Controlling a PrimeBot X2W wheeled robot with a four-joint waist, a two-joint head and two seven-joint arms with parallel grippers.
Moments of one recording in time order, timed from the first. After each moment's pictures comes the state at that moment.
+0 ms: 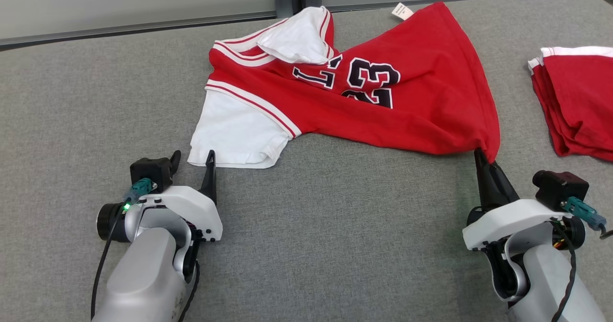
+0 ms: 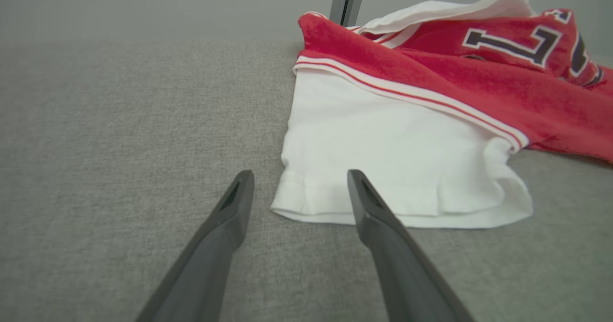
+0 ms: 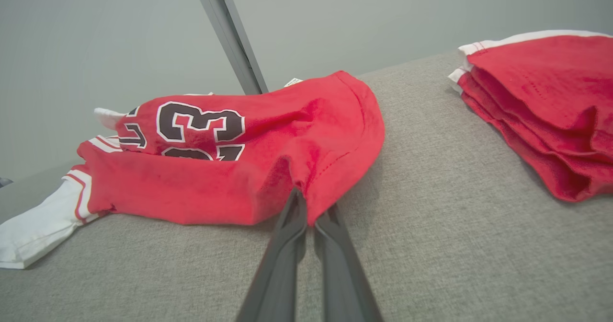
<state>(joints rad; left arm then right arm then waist) -0.59 0.05 -0.25 0.94 -0.35 -0.01 -0.25 -0.36 -0.10 0.11 0.51 0.38 0.13 -0.13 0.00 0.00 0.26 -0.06</state>
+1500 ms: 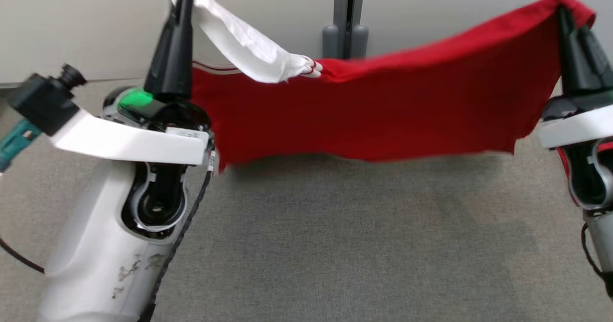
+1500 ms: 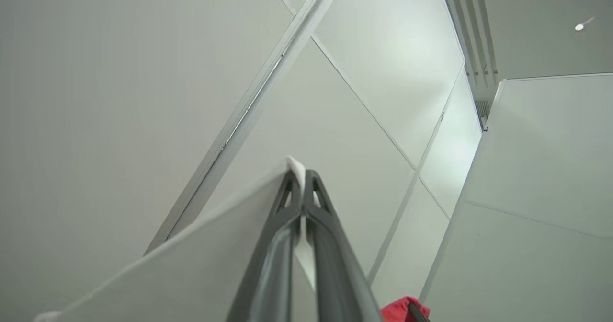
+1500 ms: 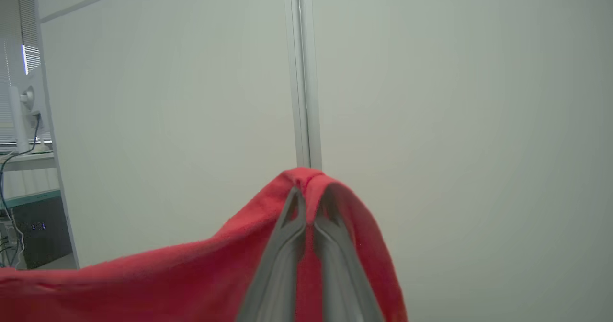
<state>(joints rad) -0.59 0.20 -0.38 0.08 -1.07 -0.13 -0.26 -0.58 -0.35 0.21 0.28 0.52 0.13 -0.16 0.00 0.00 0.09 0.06</state>
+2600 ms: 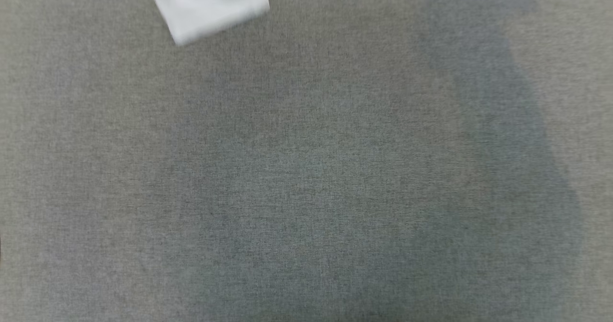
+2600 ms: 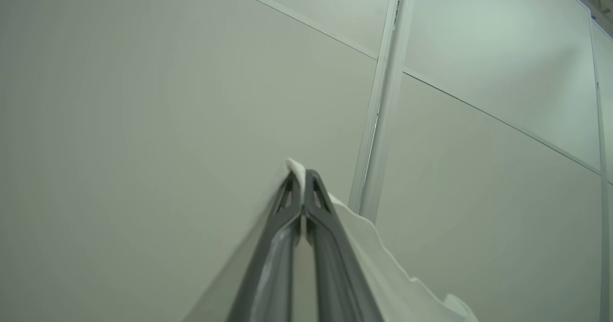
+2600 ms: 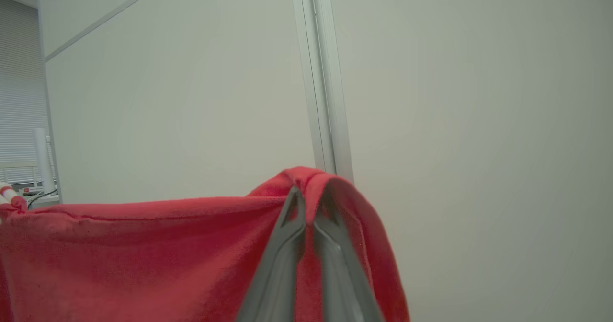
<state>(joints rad) -1.51 0.30 -0.25 0.40 -0.85 0.04 -0.23 -1.43 -0.31 0.29 0.44 0.60 0.13 -0.05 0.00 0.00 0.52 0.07</state>
